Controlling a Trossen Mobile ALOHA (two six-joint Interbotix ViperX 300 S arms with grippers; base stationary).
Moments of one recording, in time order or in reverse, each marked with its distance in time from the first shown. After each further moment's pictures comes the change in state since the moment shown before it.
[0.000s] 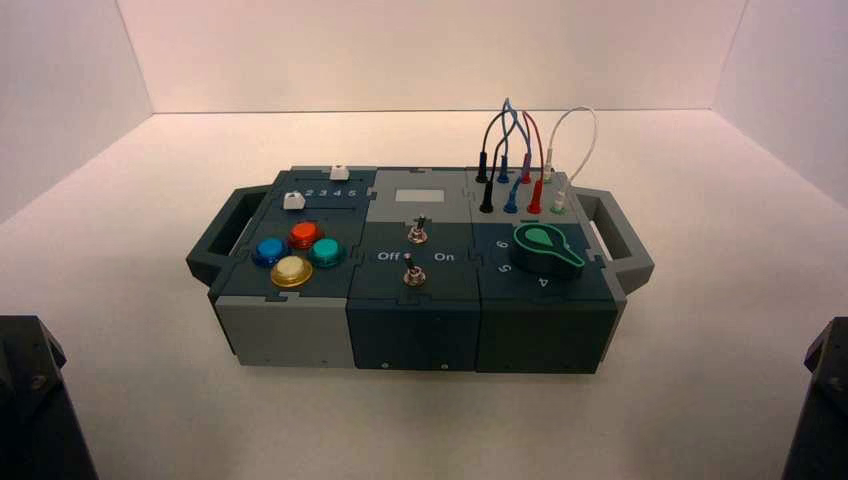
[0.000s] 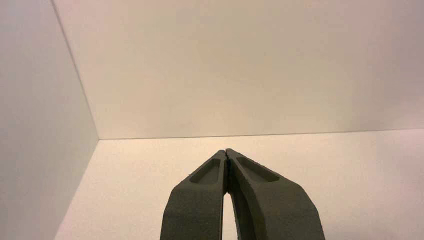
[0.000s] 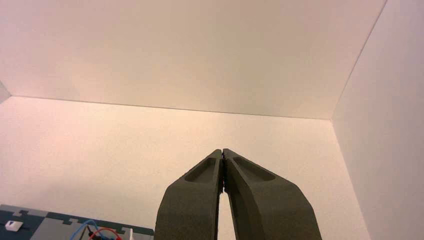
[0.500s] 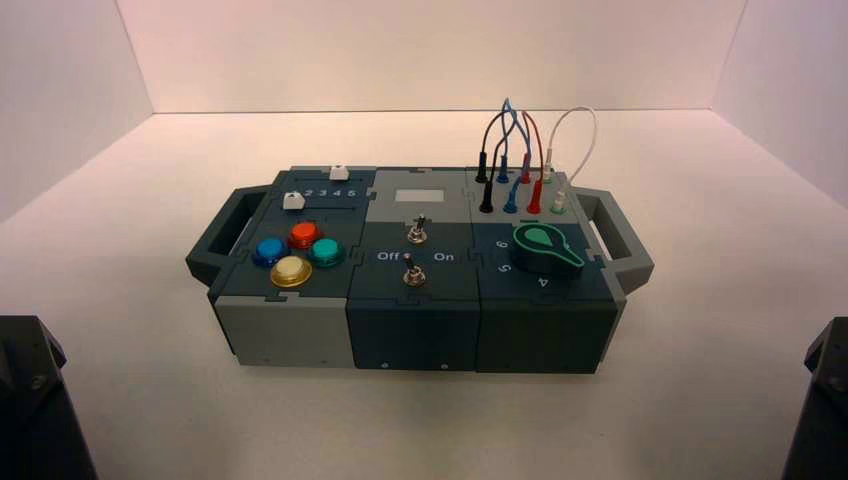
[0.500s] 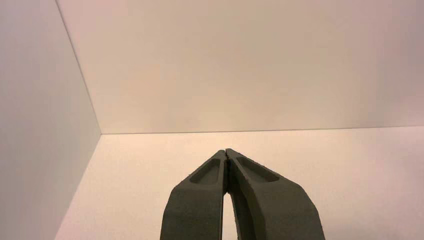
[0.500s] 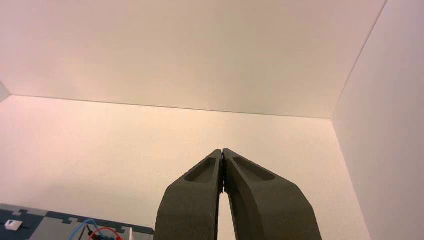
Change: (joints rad) left arm 0.009 0.008 0.000 0.000 0.012 0.000; right arm 0.000 0.005 0.000 0.000 0.000 0.002
